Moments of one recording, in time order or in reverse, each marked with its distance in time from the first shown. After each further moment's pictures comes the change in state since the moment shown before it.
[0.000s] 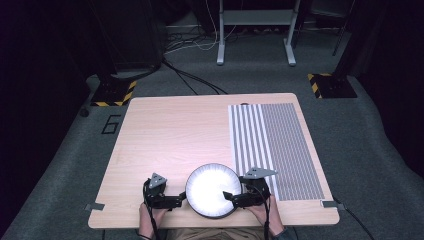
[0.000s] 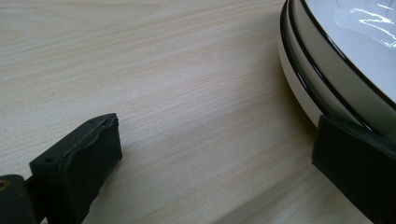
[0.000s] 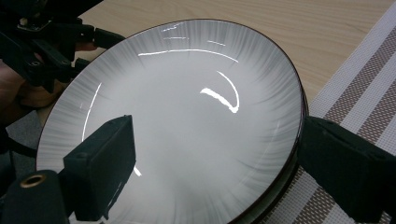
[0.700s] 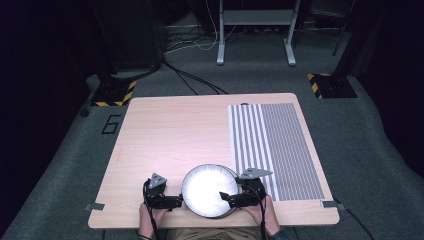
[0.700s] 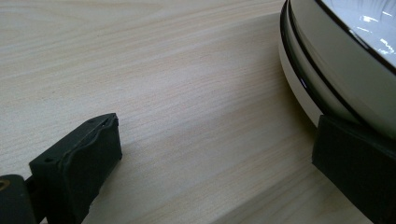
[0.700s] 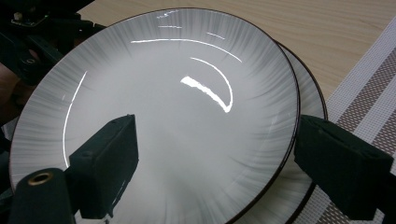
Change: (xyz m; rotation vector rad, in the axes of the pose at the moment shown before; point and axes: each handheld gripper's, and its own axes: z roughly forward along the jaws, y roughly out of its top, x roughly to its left) left arm 0.000 0.000 0.000 -0.002 0.002 -0.003; right arm 0.005 0.000 0.011 0.015 0.003 -0.007
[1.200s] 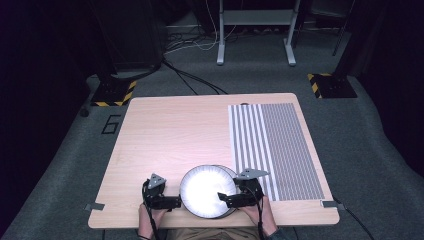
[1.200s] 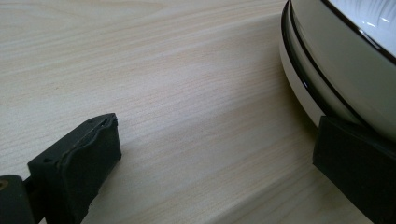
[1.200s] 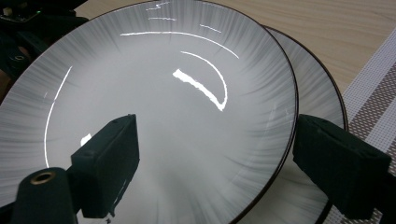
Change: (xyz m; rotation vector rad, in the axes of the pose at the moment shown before) left arm 0.001 -0.002 -0.002 -0.010 -0.003 -0.029; right arm 0.002 -0.002 0.008 0.008 -0.004 0.010
